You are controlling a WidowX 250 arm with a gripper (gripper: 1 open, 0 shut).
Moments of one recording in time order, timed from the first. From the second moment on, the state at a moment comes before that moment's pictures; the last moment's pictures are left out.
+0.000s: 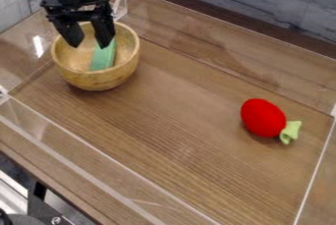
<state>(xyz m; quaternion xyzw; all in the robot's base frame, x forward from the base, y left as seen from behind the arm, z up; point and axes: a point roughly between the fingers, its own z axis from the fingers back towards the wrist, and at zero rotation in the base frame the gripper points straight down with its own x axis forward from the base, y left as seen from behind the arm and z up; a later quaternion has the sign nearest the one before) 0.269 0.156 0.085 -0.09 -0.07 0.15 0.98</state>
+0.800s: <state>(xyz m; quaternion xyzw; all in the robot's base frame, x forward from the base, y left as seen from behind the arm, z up) 0.307 0.139 0.117 -0.09 -0.08 0.17 0.98</state>
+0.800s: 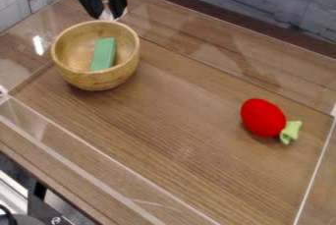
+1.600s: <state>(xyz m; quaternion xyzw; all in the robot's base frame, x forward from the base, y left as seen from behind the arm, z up) 0.293 0.140 0.099 -0.08 -0.06 0.17 0.98</state>
